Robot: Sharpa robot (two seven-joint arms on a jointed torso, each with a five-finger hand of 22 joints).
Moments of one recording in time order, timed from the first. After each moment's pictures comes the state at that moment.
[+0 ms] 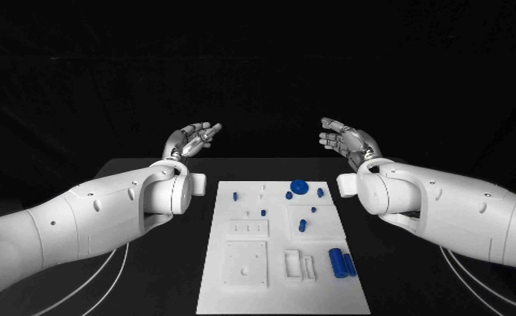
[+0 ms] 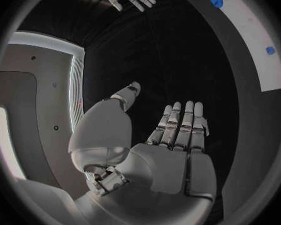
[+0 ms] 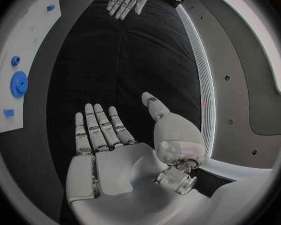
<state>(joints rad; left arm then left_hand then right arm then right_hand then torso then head) 1.25 -0.66 -0.12 1.21 0.00 -0.61 0.43 1.03 -0.17 0.44 0.05 0.06 0.41 0.13 0.30 0.44 0.66 0.13 0.06 0.07 0.49 0.18 0.29 0.40 0.02 0.37 0.12 0.27 1.28 1.24 -0.73 -0.09 1.31 -0.02 -0.53 0.33 0.66 0.05 0.35 -0.22 0.36 0.42 0.15 0.29 0.38 0.65 0.23 0.06 0.07 0.50 0.23 0.24 0.32 0.05 0.23 0.22 0.06 1.16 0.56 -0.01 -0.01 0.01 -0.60</state>
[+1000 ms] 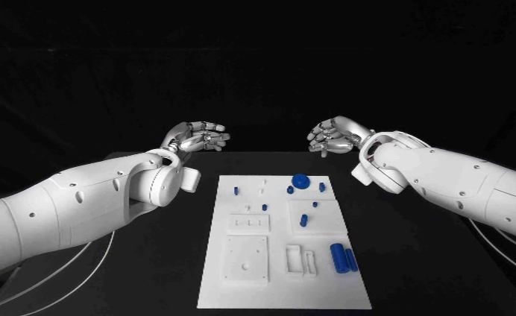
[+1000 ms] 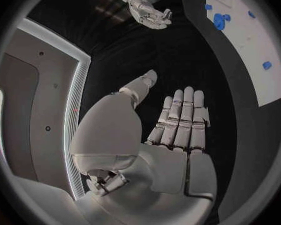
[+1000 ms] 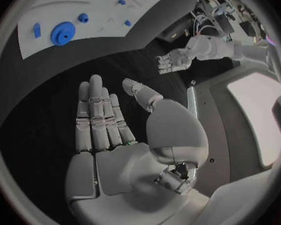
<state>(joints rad) 1.30 -0.71 -0.15 1.25 -0.08 -0.35 0.34 1.22 -0.14 0.46 -0.21 0.12 0.66 0.18 0.40 0.47 1.03 0.16 0.19 0.12 0.84 0.16 0.45 0.47 0.08 0.67 0.07 0.41 1.31 1.30 -0.66 -0.10 1.08 -0.93 -0.27 0.17 1.07 -0.08 0.58 -0.29 0.31 0.73 0.19 0.41 0.41 1.03 0.15 0.15 0.09 1.13 0.06 0.59 0.52 0.23 0.97 0.13 0.29 1.28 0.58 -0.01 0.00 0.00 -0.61</state>
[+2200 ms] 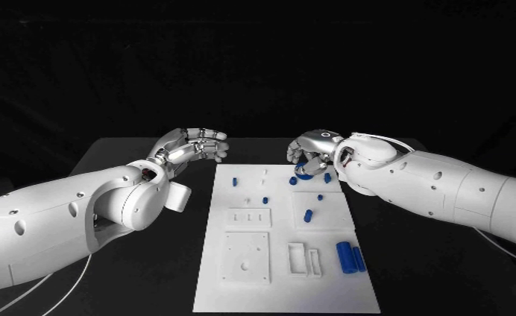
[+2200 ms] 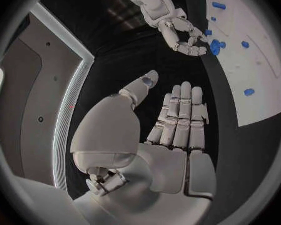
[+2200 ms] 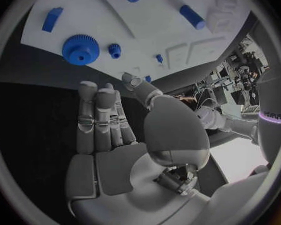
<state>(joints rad) 1.33 -0.84 -0.14 1.52 -0.11 -0.32 0.34 1.19 -0.12 0.48 -0.29 0.13 0.70 0.19 0.38 0.45 1.06 0.16 0.15 0.12 0.91 0.12 0.46 0.48 0.07 0.74 0.03 0.44 1.31 1.30 -0.63 -0.10 1.11 -1.59 -0.24 0.12 1.17 -0.12 0.52 -0.29 0.26 0.87 0.16 0.38 0.40 1.18 0.09 0.08 0.10 1.32 -0.02 1.01 0.79 0.23 1.30 0.00 0.68 1.31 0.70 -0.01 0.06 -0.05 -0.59</state>
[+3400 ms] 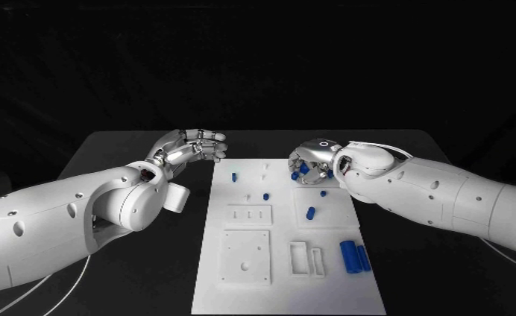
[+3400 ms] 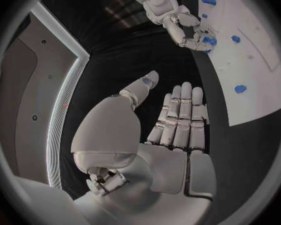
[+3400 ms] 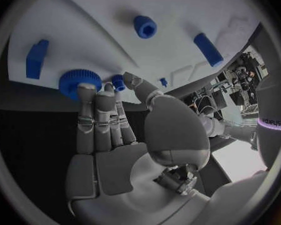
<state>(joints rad) 1.34 -0.84 -0.13 1.51 -0.11 -0.31 0.34 1.18 -0.12 0.48 -0.29 0.13 0.70 0.19 0.37 0.44 1.06 0.16 0.14 0.12 0.91 0.13 0.45 0.48 0.06 0.73 0.03 0.44 1.31 1.29 -0.63 -0.10 1.11 -1.65 -0.22 0.11 1.17 -0.13 0.51 -0.29 0.27 0.91 0.15 0.38 0.40 1.22 0.08 0.08 0.11 1.31 -0.02 1.05 0.79 0.21 1.30 -0.02 0.73 1.31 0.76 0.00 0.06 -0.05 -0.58</state>
